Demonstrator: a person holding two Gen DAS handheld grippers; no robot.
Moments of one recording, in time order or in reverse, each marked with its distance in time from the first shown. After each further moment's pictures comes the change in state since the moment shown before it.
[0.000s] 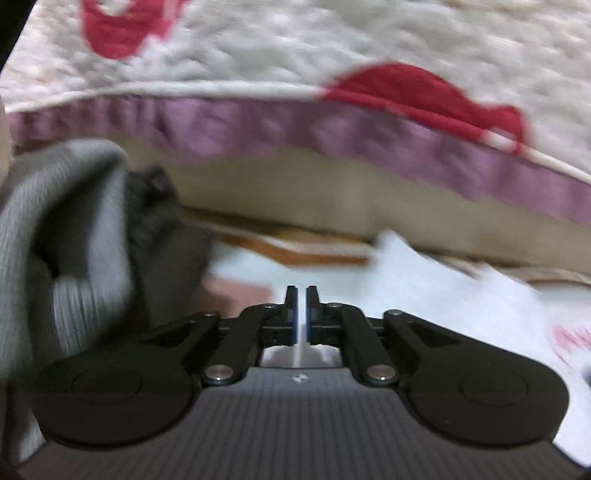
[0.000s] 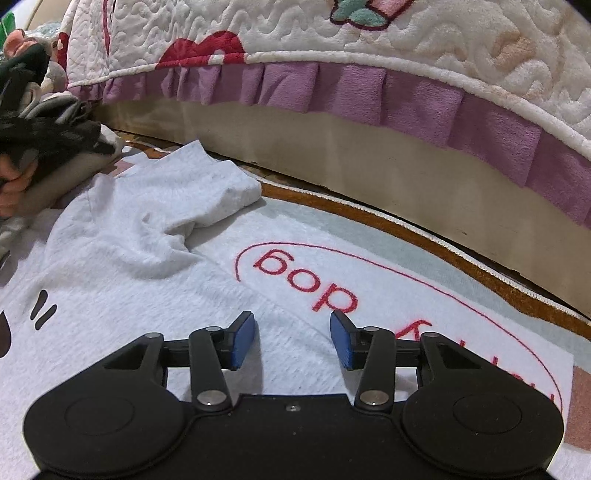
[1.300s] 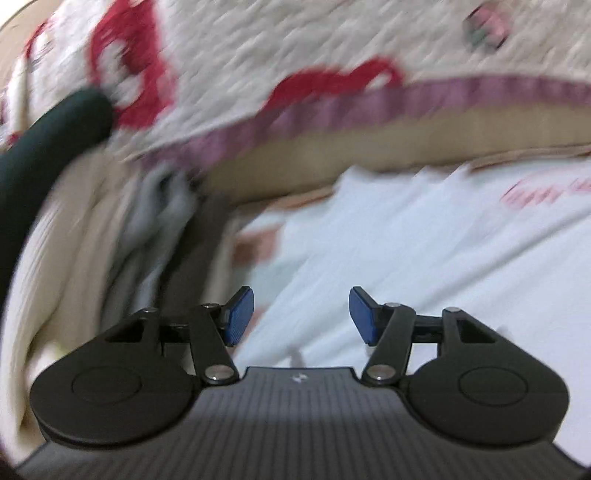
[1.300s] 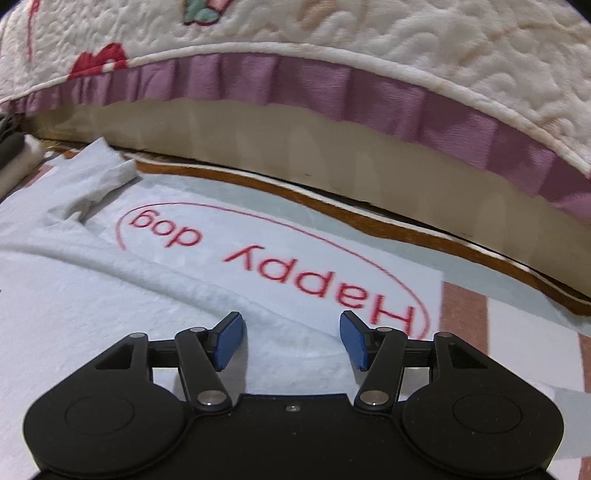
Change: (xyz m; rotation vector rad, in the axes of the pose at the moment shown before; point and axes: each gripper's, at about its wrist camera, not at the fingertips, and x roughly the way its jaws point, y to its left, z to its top) left arm -0.109 -0.084 -0.062 0.289 -0.046 0.172; right arm -0.048 -0.071 -0.040 0.125 0.045 -0.231
